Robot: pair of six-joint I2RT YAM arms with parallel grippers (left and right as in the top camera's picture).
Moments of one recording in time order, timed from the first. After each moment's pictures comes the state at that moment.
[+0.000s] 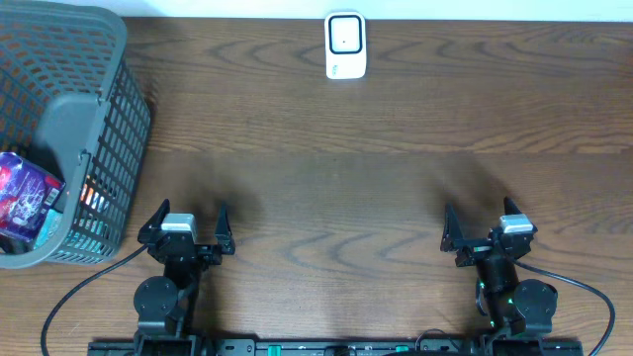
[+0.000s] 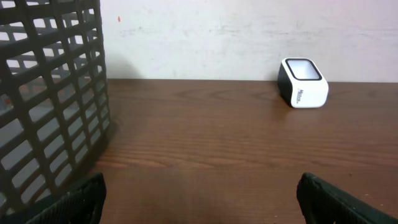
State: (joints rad) left arm -0.04 0.01 0.02 -0.11 0.02 -0.04; right arm -0.01 0.01 0.01 -0.06 -0.14 0.04
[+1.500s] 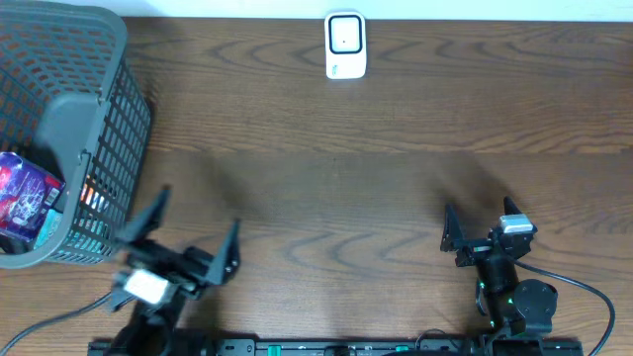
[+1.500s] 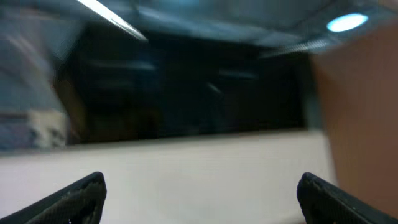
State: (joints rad) left arm -0.04 0.09 0.27 0.45 0.35 -0.17; right arm -0.01 0.01 0.01 -0.06 -0.14 0.04
